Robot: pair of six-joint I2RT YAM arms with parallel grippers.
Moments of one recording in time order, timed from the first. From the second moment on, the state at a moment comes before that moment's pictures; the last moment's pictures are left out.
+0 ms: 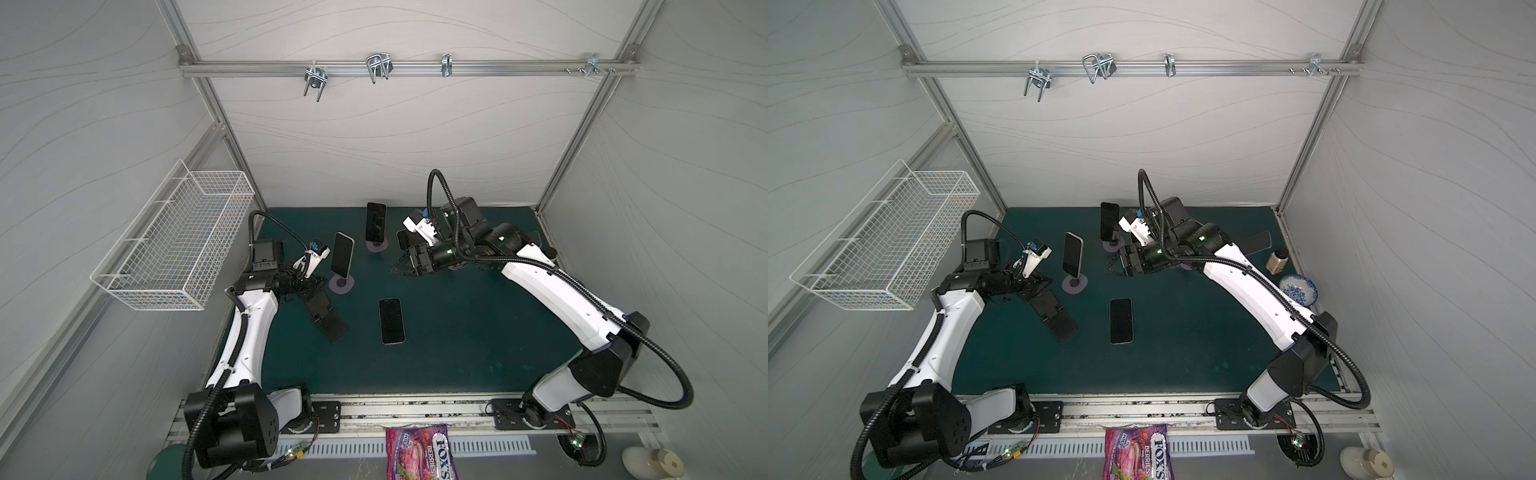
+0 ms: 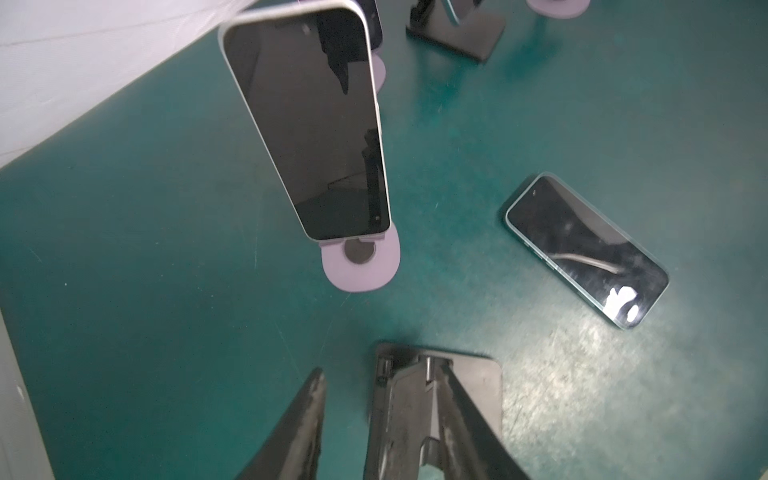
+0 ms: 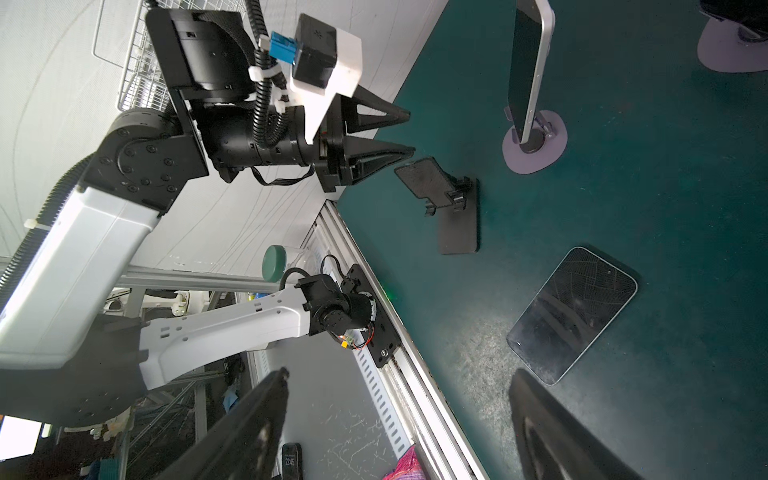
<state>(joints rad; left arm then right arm) 0.16 1.19 1.01 -0.78 0.49 0.68 0.75 1.56 1.65 -0.84 -0.69 0.38</state>
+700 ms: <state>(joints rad) 0.07 1.36 1.10 -0.42 0.44 0.17 0.79 1.55 1.53 -0.69 -0.61 0.47</state>
